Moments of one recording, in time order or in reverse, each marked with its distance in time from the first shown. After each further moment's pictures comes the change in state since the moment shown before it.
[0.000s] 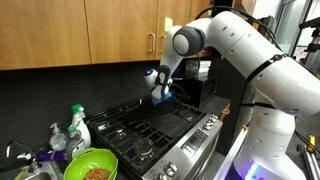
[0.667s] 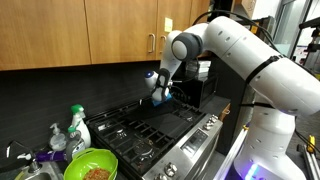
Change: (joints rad) arm -0.023 0.051 -0.002 0.051 0.002 0.030 -0.005
